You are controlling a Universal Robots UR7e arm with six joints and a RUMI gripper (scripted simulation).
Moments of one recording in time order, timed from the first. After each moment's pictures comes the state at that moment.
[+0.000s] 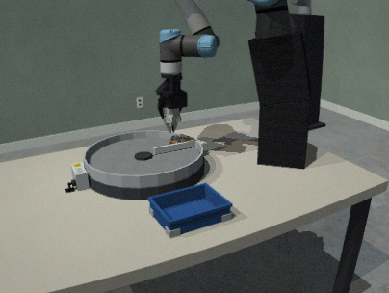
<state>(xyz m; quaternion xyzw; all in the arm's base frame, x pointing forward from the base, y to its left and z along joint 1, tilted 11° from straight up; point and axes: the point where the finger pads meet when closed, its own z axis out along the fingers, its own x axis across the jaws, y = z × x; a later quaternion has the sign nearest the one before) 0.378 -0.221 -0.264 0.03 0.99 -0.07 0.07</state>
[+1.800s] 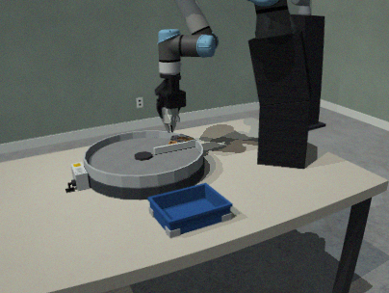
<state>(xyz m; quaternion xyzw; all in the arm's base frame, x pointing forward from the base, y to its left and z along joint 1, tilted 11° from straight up) 0.382 -0.224 -0.263 0.03 0.99 -0.07 0.07</state>
